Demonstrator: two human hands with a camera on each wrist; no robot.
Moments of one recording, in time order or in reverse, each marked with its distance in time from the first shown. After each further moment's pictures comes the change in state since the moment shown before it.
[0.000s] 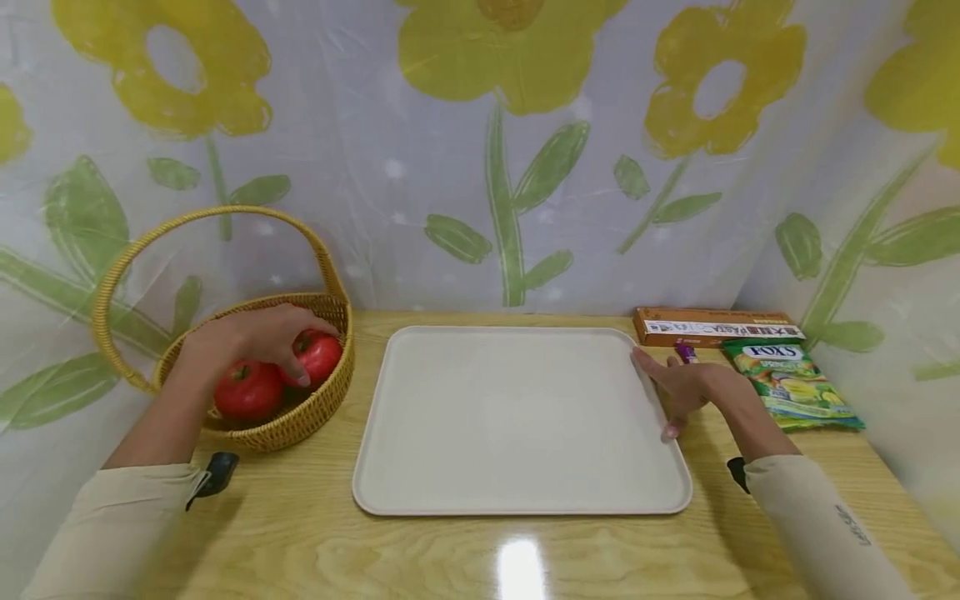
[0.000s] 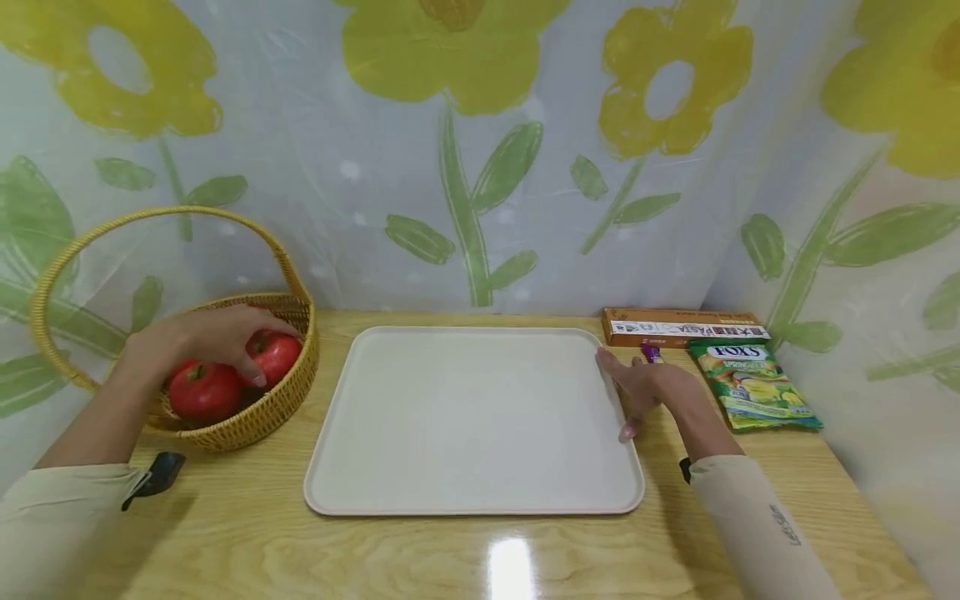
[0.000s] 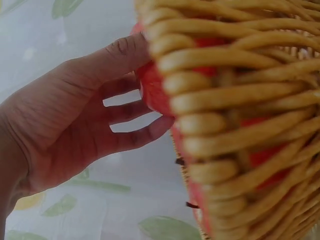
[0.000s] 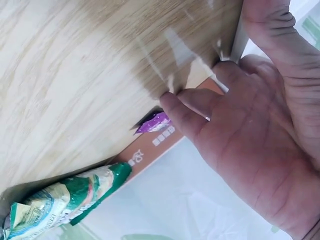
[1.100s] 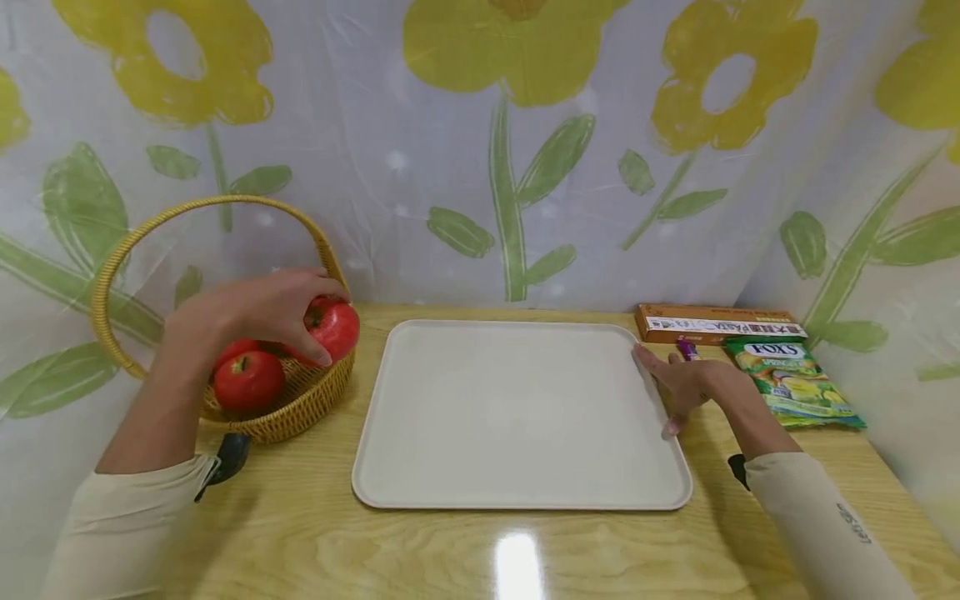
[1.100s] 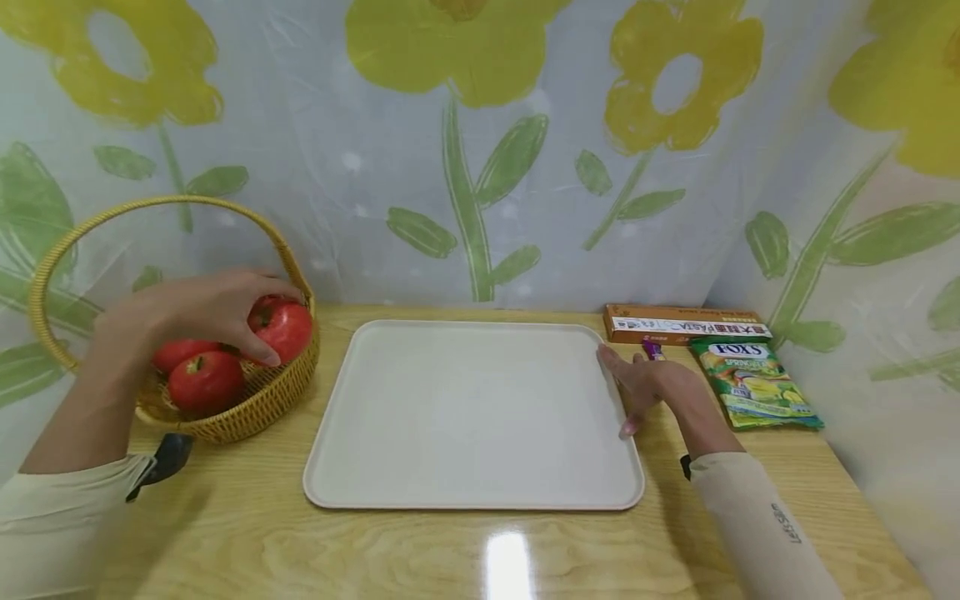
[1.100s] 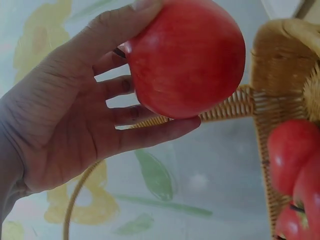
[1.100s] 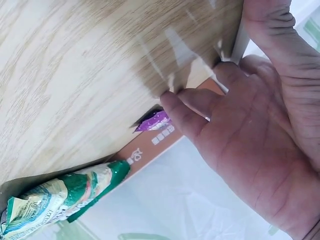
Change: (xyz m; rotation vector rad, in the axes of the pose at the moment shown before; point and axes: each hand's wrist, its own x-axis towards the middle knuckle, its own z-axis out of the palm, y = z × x) left_hand -0.019 0.063 -0.043 0.014 0.147 0.004; right_hand 0.000 0.000 0.000 -0.001 -0.009 0.004
